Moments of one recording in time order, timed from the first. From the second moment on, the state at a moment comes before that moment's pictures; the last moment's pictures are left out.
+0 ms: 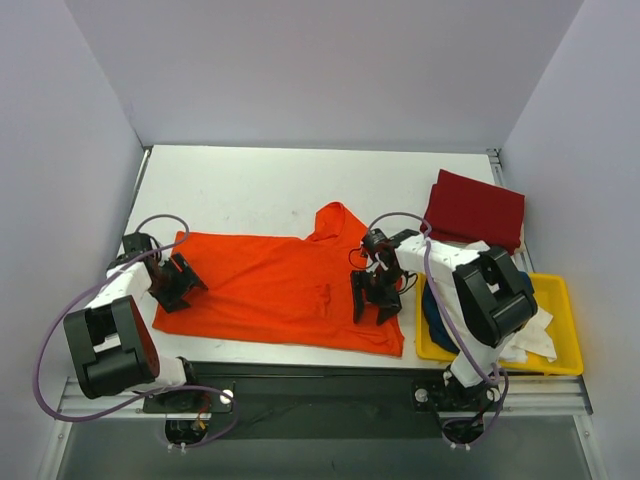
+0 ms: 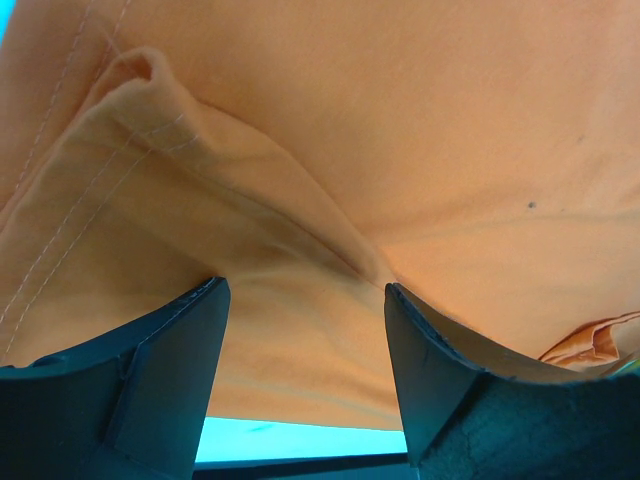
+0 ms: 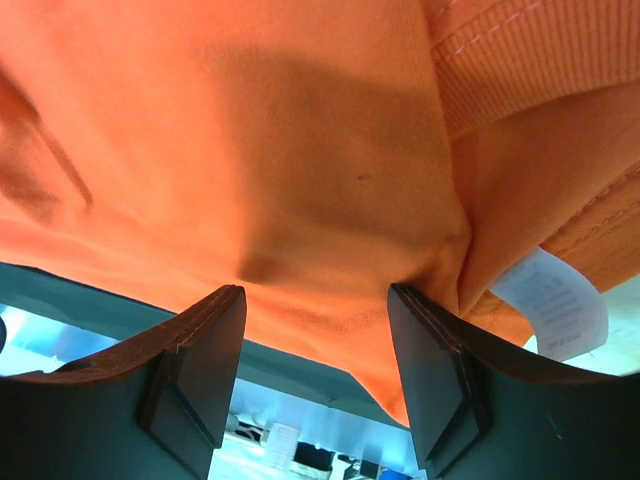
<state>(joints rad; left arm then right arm) 0.32 1.39 0.71 -0.58 0.27 -0.44 0.55 1.72 0.96 -0.79 -0.30 0.46</state>
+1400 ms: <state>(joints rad) 0.31 1.52 1.05 -0.62 0.21 -0.47 0.36 2.45 2.22 -0.84 -0.22 0.33</state>
